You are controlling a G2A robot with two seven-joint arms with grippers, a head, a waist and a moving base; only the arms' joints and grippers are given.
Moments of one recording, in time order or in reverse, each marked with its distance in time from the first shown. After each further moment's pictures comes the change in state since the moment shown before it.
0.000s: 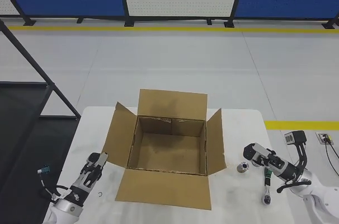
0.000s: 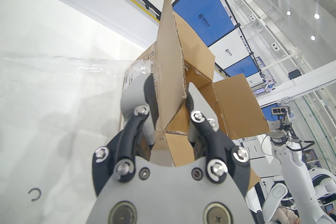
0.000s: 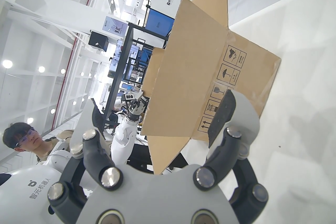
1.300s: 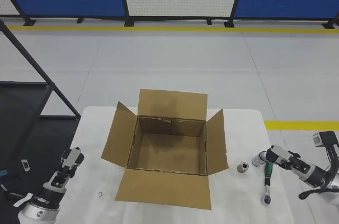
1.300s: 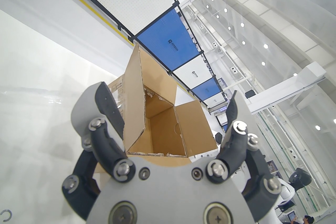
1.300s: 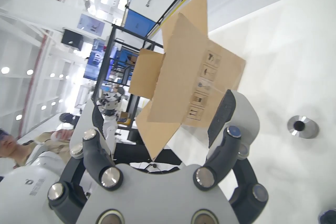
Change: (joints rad) left arm 0.042 0.001 -0.164 -0.095 -0.321 -0.073 -0.038; right arm -0.148 0.037 0.237 -0.210 -0.191 0.174 0.013
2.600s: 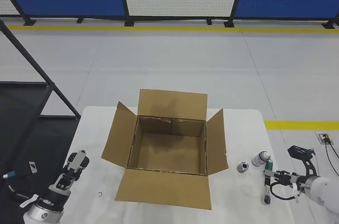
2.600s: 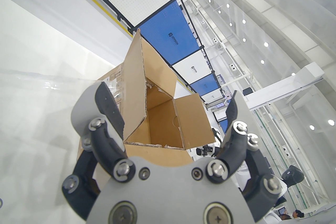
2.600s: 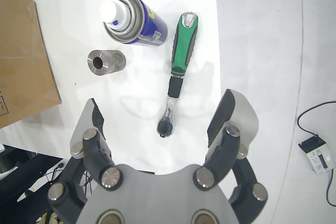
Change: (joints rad) left arm 0.014 -0.001 0.018 -0.003 -0.015 0.013 -0.019; right arm 0.103 0.054 -0.160 0.139 -0.790 0.305 0.277
